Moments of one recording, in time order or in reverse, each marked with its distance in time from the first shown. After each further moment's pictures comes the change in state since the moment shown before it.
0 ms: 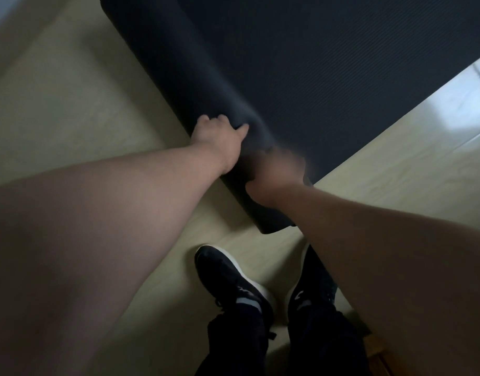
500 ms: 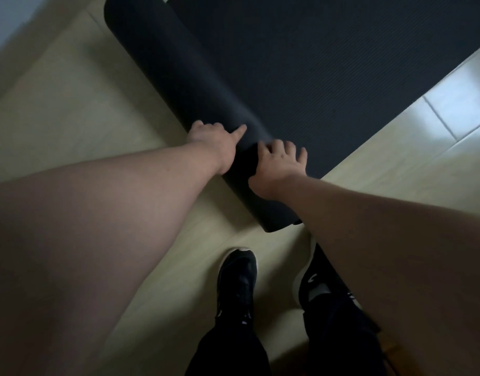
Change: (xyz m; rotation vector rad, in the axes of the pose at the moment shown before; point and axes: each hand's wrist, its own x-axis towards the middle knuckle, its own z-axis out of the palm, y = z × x) left_hand 0.047 0.012 -0.078 -0.065 -0.002 -0.009; right_hand 0.021 0.059 -0.084 -0.093 0.075 0.020
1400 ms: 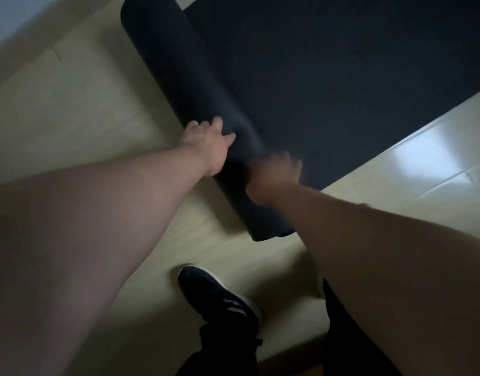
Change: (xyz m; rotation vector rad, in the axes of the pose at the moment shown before) left_hand 0.107 0.040 -0.171 -0.077 0.014 -0.044; right_hand 0.078 0.143 -0.153 -0.073 -0.171 -0.012
